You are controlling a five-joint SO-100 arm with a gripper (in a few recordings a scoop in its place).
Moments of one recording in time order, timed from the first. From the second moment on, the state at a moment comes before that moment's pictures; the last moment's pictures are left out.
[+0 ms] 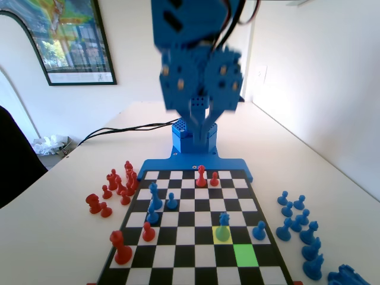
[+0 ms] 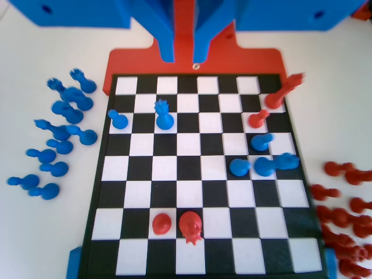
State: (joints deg) arm -2.7 89.1 100.3 66.2 -87.2
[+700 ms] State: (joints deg) arm -7.0 76.4 102.8 54.4 -86.0
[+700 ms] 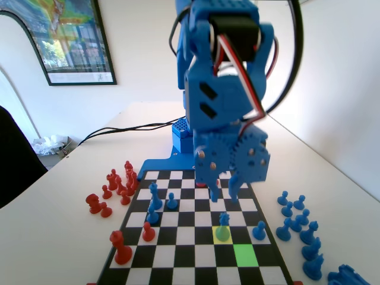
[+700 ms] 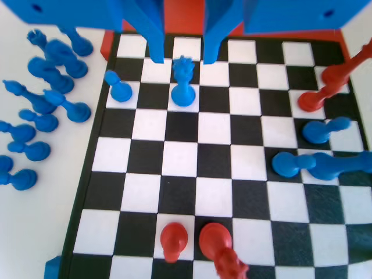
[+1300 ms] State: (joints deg) arm -7.4 72.7 102.7 50.1 -85.7
